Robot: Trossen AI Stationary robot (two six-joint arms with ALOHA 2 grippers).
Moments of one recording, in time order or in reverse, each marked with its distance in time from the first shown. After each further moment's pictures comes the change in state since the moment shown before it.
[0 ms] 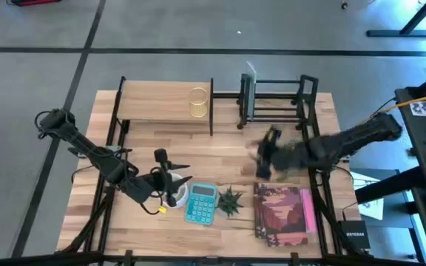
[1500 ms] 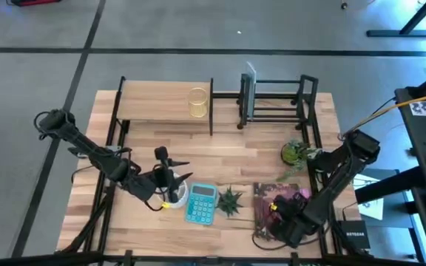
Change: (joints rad) left arm 0.038 0.002 -0.023 -0.021 0.010 -0.055; right arm 0.404 0.480 0.077 -0.298 -0.502 1.340
